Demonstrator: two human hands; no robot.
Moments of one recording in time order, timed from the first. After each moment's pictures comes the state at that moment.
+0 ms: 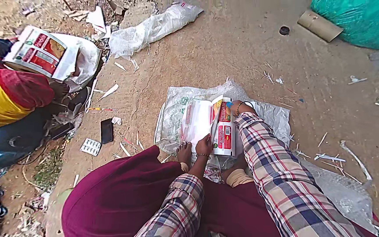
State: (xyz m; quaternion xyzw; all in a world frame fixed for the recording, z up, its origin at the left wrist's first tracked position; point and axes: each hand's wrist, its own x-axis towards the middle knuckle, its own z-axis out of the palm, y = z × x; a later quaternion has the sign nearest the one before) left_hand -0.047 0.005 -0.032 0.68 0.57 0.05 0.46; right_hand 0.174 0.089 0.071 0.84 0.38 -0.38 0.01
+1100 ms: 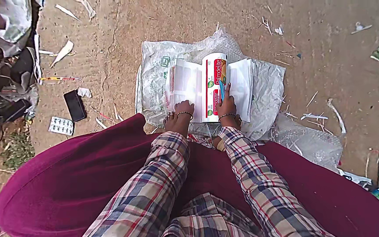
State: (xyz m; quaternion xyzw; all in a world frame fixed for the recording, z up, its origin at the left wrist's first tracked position) left_hand -0.047 0.055 -0.069 0.73 0.56 -0.16 0.36; right_hand 0.092 -0.043 -0.005 0.92 0.30 -0.23 -0.09
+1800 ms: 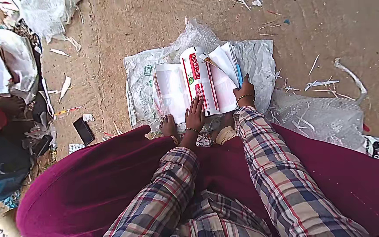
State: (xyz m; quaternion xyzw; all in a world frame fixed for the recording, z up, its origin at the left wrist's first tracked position) left_hand -0.023 -0.050 -0.095 0.89 0.36 0.10 0.27; right_hand 0.209 -0.104 -0.018 0.94 0.17 -0.23 -0.17
